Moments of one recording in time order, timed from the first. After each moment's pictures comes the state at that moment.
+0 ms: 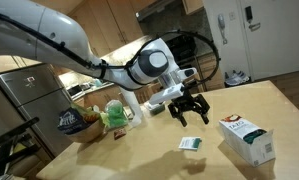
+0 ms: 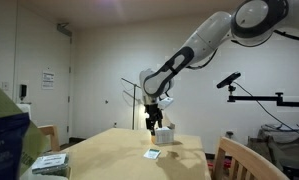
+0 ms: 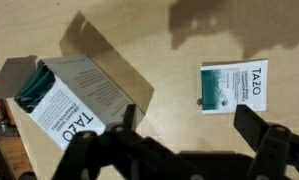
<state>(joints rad) -0.07 0.92 -0.10 -1.30 -0.20 2.18 -0.07</state>
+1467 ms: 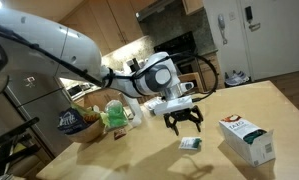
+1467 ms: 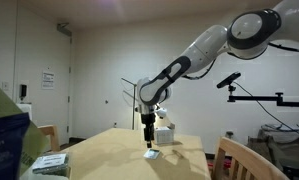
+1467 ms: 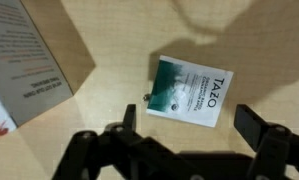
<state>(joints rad) -0.13 1.04 0.03 -1.22 -0.17 2.19 -0.42</state>
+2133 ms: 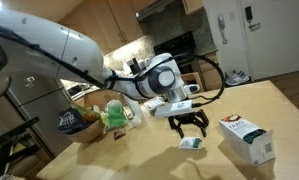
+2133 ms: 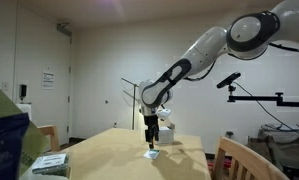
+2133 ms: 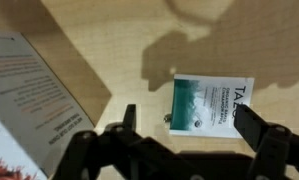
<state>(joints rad) -0.13 1.05 -0.01 -1.22 -0.17 2.19 -0.25</state>
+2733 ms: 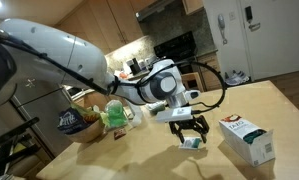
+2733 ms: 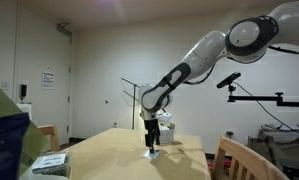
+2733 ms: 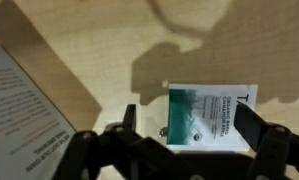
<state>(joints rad) -0.13 1.09 -0.01 -1.20 -0.16 2.18 -0.21</state>
